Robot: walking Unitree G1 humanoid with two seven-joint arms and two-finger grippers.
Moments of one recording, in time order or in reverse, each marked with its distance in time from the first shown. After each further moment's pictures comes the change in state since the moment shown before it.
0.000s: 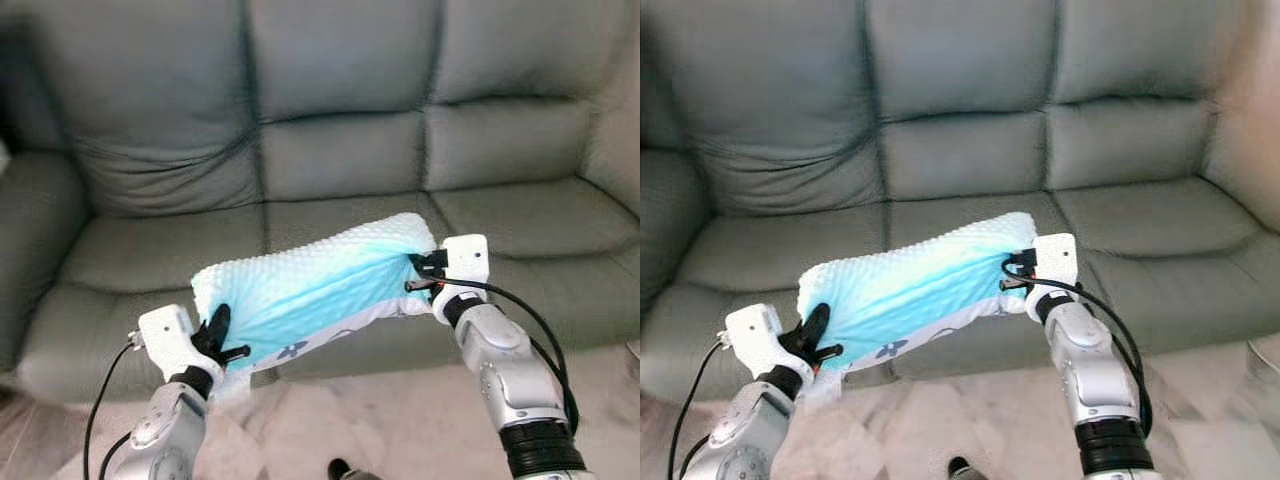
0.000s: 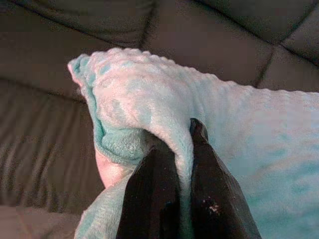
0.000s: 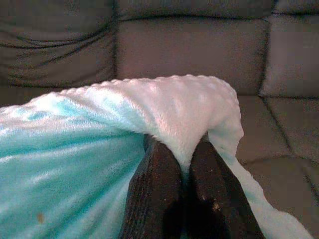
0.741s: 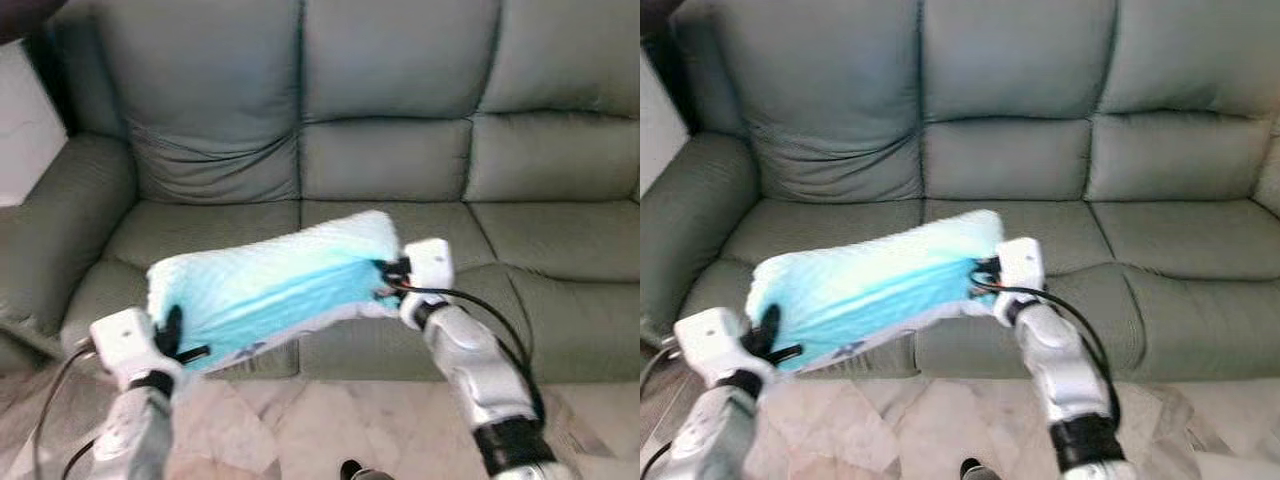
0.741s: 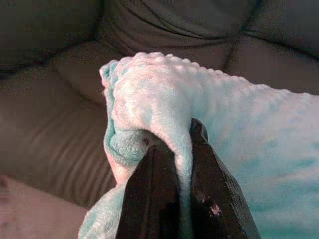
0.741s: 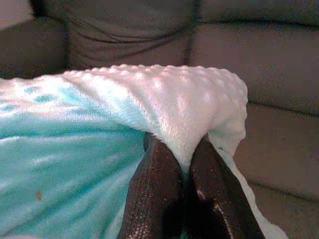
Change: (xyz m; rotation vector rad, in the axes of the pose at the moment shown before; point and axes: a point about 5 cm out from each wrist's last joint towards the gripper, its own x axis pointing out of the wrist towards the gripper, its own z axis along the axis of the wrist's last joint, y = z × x) left arm -0.013 0.034 0.021 0.138 -0.112 0.190; right arm 0.013 0.039 -0.004 -0.011 -0.016 0.152
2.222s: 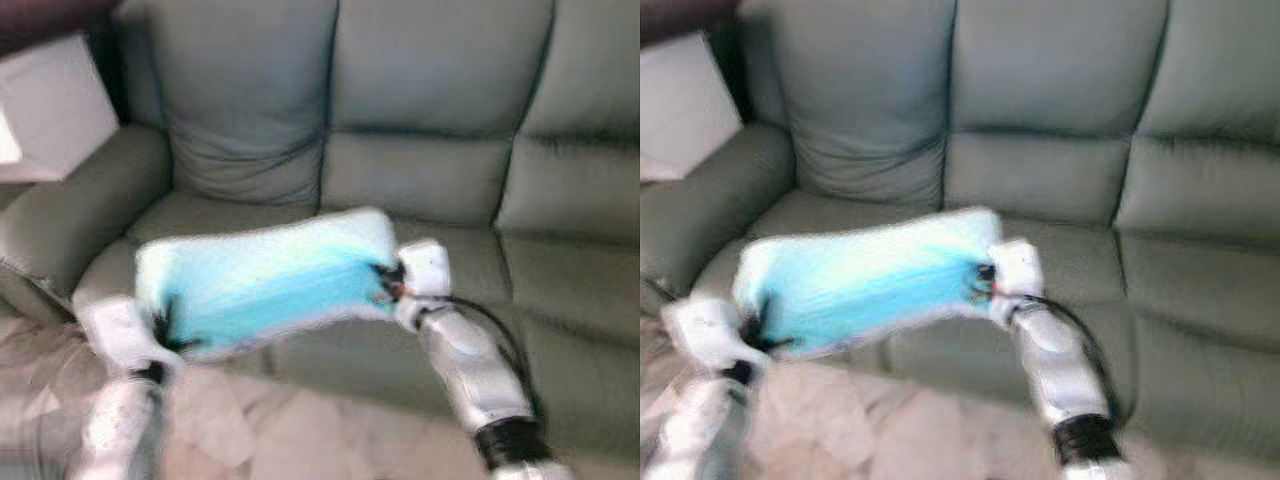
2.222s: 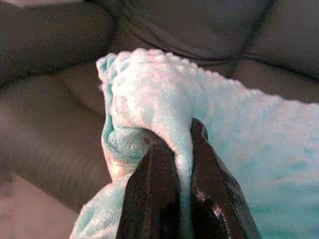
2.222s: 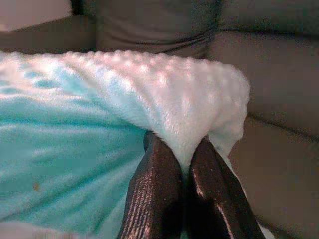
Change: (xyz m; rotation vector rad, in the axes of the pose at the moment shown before) left arm 0.007 -0.008 0.007 0.005 -0.035 -0.058; right arm -0.006 -0.009 -0.012 -0.018 0.011 -0.013
